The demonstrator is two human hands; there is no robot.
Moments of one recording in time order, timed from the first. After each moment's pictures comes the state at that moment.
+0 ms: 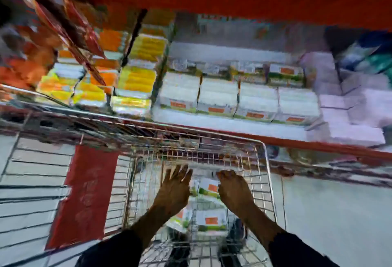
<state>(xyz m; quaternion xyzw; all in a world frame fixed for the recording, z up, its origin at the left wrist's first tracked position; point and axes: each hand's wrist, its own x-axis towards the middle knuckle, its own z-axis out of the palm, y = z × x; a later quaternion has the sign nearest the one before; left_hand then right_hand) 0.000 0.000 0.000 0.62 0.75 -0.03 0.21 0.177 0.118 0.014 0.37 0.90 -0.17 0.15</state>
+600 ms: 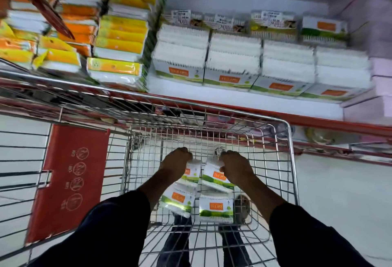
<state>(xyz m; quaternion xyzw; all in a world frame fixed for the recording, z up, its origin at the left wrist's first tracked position) -0.033 0.030 -0.074 0.57 0.73 -0.03 0.37 0.159 0.140 -0.063 0.39 0.86 -0.24 0.22</state>
